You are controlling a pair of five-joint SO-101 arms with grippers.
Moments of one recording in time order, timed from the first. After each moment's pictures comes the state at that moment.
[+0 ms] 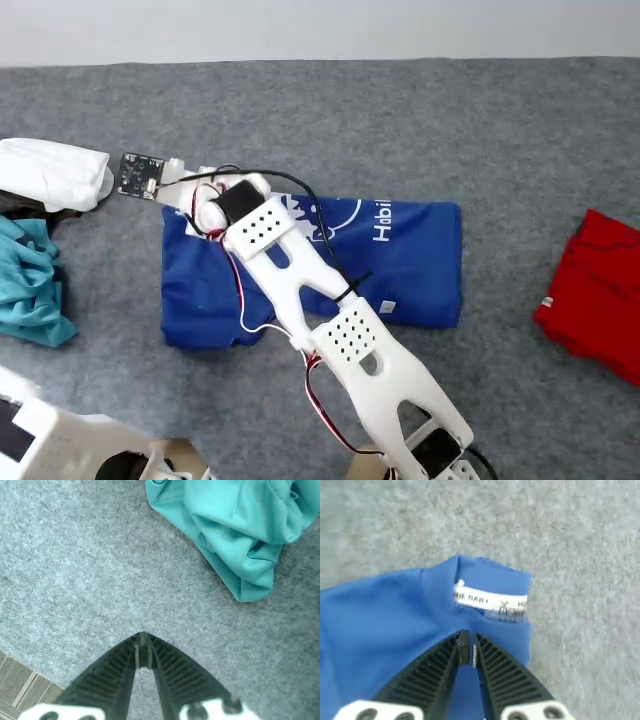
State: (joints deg) left arm -68.7 8.1 -11.9 98.9 -20.2; right arm -43.9 71.1 -86.0 76.8 39.6
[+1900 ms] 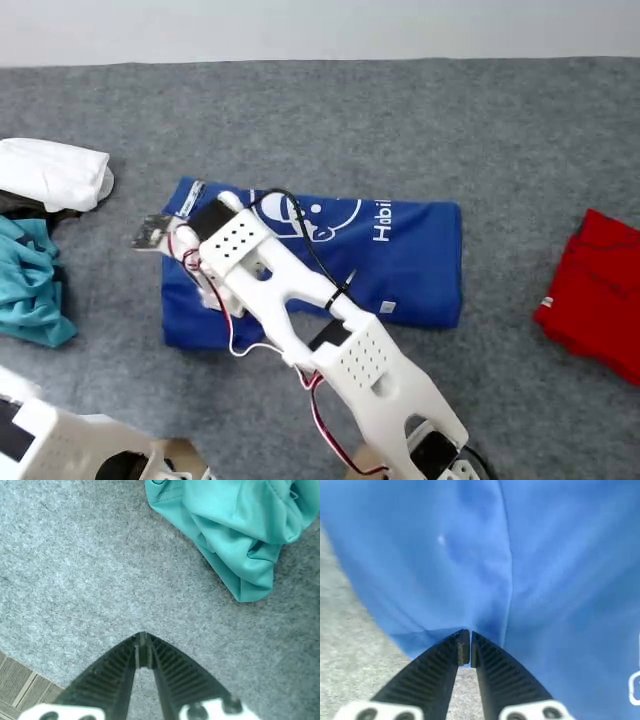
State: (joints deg) left arm -68.7 8.1 -11.9 98.9 -20.2; right arm -50.5 49.9 -50.0 100.5 24.5
